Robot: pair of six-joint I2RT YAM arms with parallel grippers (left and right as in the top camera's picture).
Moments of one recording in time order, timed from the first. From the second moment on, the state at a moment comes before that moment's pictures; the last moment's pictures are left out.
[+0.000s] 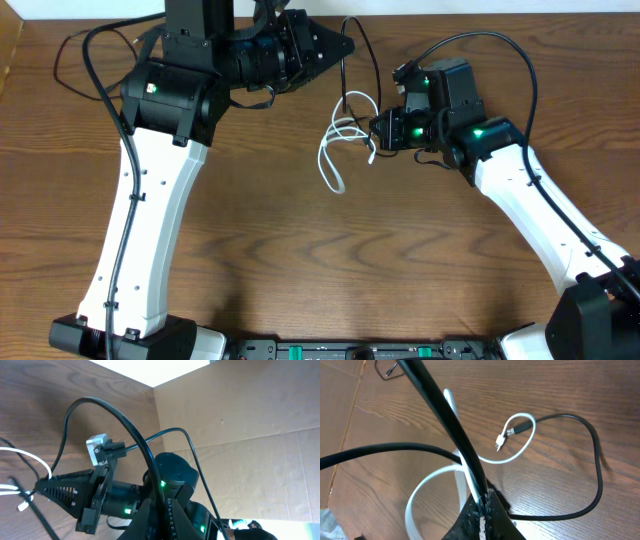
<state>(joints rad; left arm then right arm) -0.26 1.61 1.90 -0.80 0.83 -0.80 0.37 1.62 1.25 -0.45 -0.43 0.39</state>
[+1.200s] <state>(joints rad) -0.27 1.61 1.87 -1.20 -0.45 -0.80 0.15 1.46 1.25 -0.81 -0.36 0.52</state>
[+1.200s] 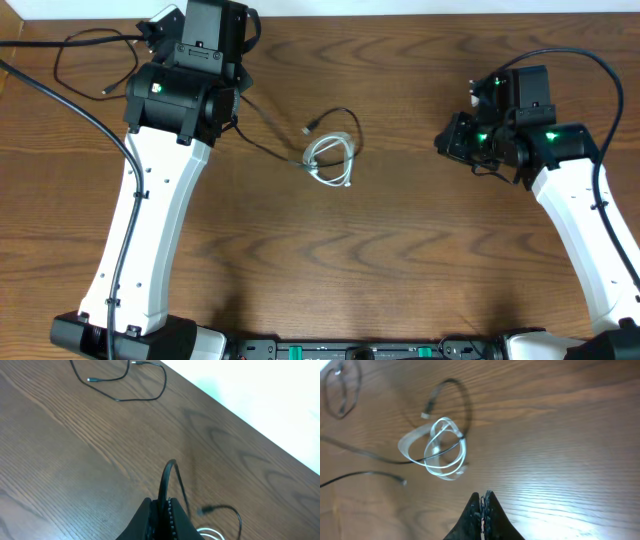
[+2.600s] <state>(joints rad) -0.26 1.41 1.87 -0.47 1.04 -0.68 0.33 1.47 1.25 -0.49 -0.40 0.51</state>
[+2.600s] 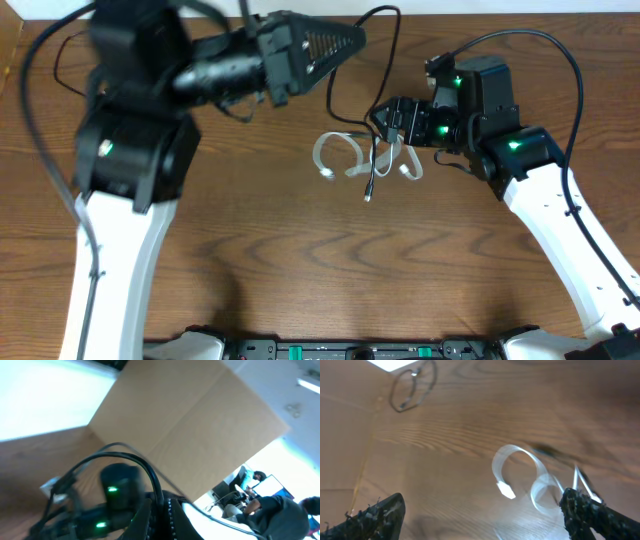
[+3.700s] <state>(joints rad) -0.26 1.36 1.87 -0.93 0.26 -0.72 0.32 1.47 1.25 -0.64 -0.40 0.46</state>
